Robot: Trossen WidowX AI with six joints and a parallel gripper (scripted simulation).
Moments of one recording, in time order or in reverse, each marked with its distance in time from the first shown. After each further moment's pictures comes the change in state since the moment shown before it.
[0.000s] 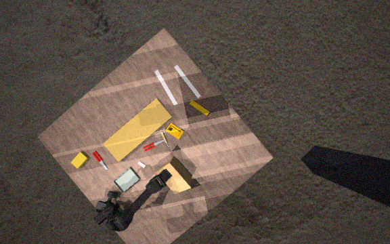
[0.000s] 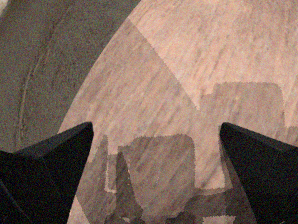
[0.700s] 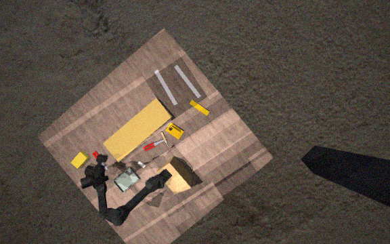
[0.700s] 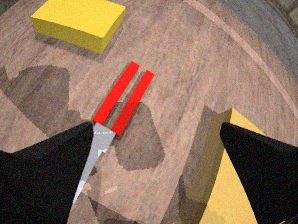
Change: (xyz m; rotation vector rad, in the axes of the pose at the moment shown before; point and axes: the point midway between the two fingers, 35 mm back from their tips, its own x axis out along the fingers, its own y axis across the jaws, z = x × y) arm -0.063 -0.254 0.182 -0.288 -0.100 -0.616
